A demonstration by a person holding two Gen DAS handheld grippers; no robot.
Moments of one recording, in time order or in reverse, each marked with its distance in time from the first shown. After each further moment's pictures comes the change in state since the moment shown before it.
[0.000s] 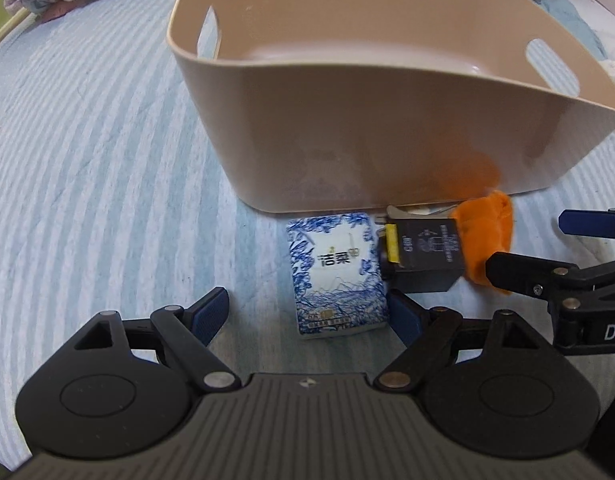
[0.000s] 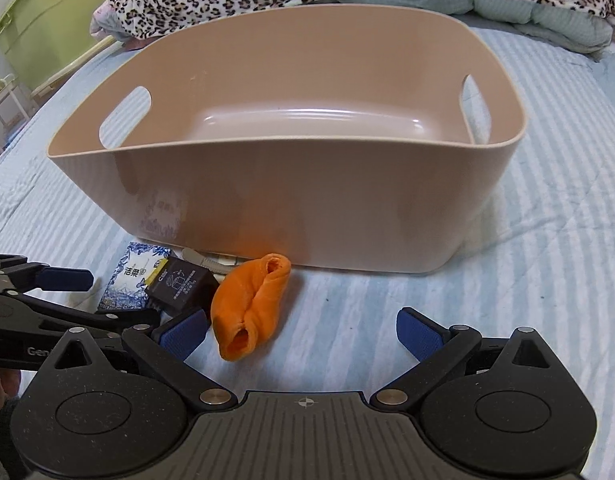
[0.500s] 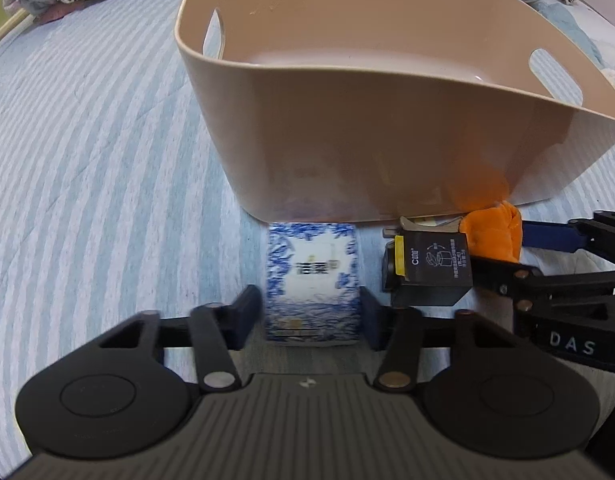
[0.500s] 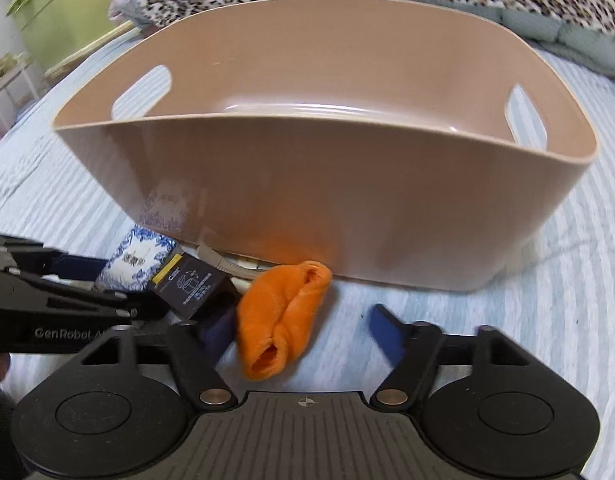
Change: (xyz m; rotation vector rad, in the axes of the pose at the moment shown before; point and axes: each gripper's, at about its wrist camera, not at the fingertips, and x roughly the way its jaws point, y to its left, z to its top) left arm -0.003 0.010 -0.005 0.004 -0.039 -0.019; right arm 0.019 0.022 0.000 -0.091 -0.020 -0.003
